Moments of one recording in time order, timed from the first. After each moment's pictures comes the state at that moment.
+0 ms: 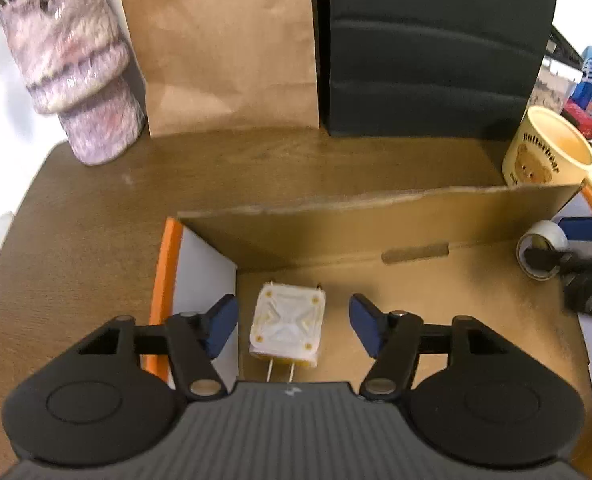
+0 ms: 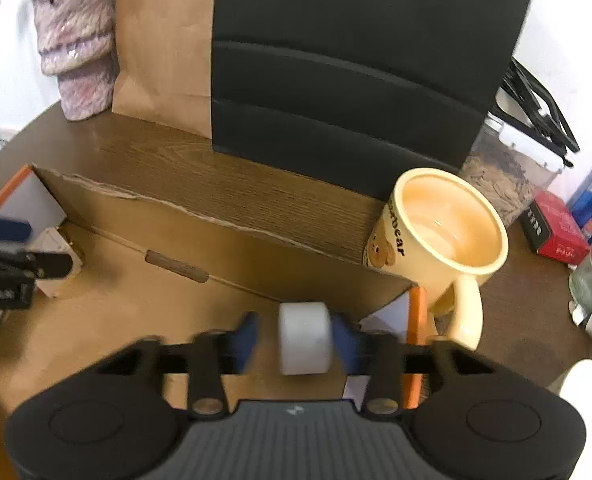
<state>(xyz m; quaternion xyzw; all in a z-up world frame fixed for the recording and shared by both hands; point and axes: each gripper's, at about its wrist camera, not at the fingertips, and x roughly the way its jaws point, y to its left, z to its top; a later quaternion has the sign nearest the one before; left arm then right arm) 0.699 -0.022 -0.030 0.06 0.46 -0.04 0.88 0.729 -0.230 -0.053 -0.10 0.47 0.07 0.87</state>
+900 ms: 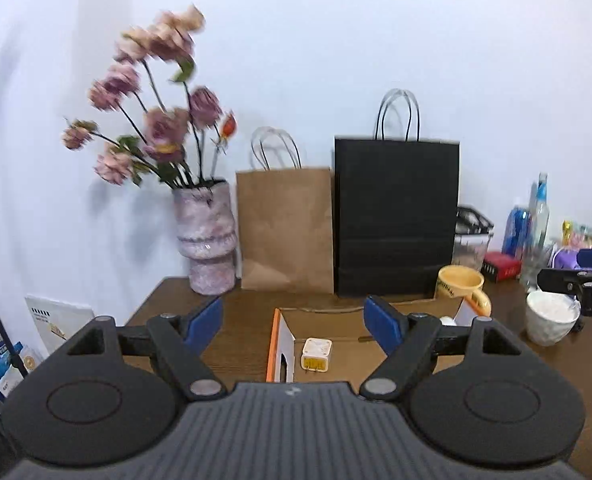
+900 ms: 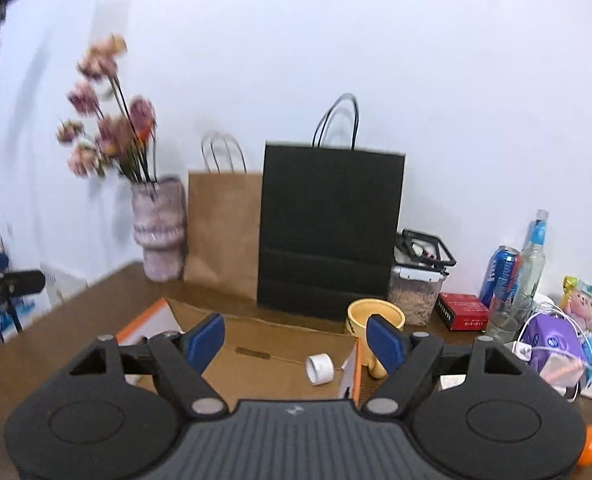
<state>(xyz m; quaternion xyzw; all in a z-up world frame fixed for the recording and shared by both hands) 0.400 0.012 0.099 0.02 0.15 -0.01 0.99 0.442 -0.250 0.095 -0.02 0.18 0.08 0.98</state>
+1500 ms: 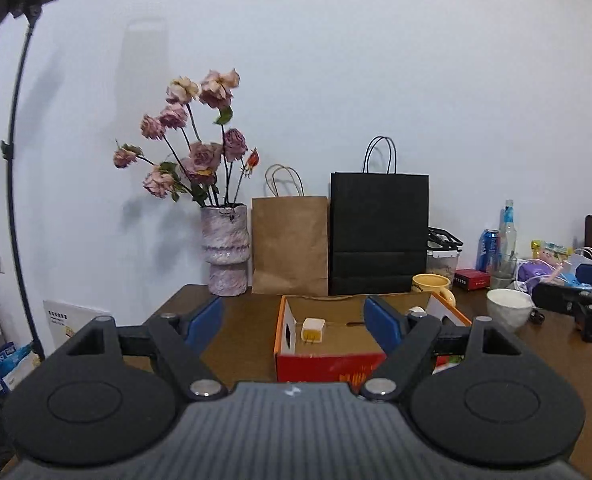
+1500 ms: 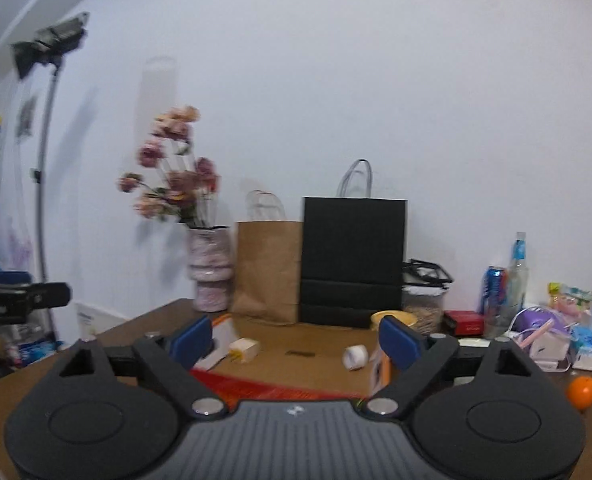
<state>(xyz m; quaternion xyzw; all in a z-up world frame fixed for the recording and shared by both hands) 0.221 0.030 0.069 0.01 0.08 -0.01 1.00 0.247 -0.228 0.064 -0.01 0.09 0.11 0.99</state>
